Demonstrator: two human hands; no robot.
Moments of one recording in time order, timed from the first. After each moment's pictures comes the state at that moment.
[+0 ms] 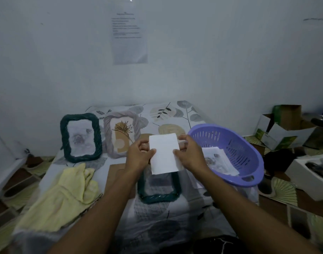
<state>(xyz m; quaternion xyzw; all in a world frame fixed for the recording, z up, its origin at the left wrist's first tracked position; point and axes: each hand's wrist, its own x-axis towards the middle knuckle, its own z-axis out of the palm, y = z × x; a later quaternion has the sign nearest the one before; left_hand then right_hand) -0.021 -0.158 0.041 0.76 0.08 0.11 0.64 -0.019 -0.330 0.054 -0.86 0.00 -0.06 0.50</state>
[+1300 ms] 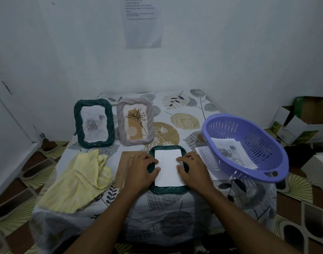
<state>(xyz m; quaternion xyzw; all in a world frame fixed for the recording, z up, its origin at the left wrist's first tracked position) -0.054 -0.106 -0.046 0.94 -0.06 0.16 0.28 -0.036 -0.315 -0.045 -0.94 -0.15 -0.11 0.30</state>
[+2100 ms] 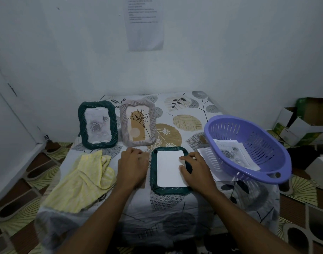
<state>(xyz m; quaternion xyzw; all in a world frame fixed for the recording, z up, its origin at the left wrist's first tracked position) -0.055 -0.087 -0.022 0.94 0.08 0.18 0.27 -0.035 -0.317 -0.047 -0.93 -0.15 -0.12 0.32</state>
